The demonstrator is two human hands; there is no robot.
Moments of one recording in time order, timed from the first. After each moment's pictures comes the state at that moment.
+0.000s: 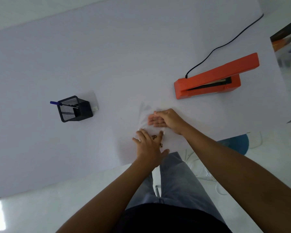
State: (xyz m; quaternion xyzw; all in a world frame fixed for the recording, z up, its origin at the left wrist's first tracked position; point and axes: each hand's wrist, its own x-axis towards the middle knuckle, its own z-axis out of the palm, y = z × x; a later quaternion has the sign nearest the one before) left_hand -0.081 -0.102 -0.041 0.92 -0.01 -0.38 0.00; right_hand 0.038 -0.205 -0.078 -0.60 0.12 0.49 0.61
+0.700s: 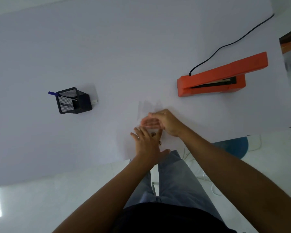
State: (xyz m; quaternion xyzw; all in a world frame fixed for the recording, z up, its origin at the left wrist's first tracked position) left_hand -0.085 -0.106 -0.039 0.92 0.03 -0.38 0.01; right_hand 0.023 -0.195 -0.064 -0.57 0.05 0.52 0.63
